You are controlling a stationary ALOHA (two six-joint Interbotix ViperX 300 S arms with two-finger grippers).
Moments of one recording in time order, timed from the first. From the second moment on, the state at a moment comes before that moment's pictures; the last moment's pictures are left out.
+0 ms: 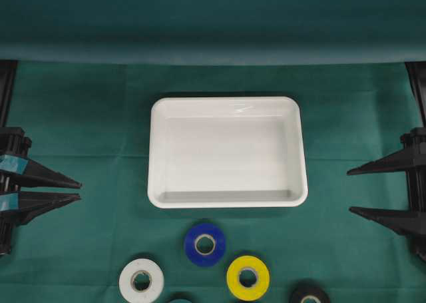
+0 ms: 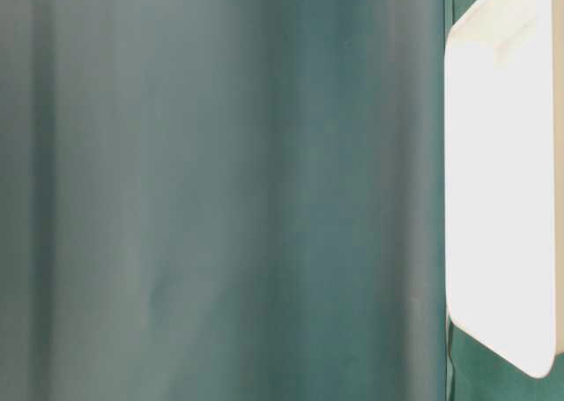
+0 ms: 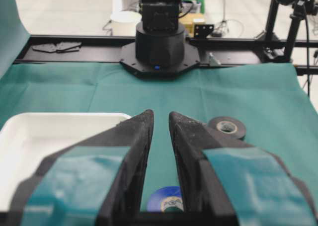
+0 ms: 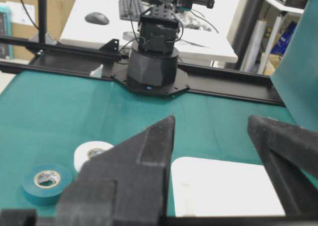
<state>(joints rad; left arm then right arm) 0.00 -0.97 1.18 0.00 -0.29 0.00 0.00 -0.96 1.17 0.00 -0.29 0.00</state>
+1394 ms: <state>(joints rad) 0.00 -1.33 1.46 -0.02 0.09 -0.01 0.00 -1.06 1.35 -0.03 -0.16 0.08</state>
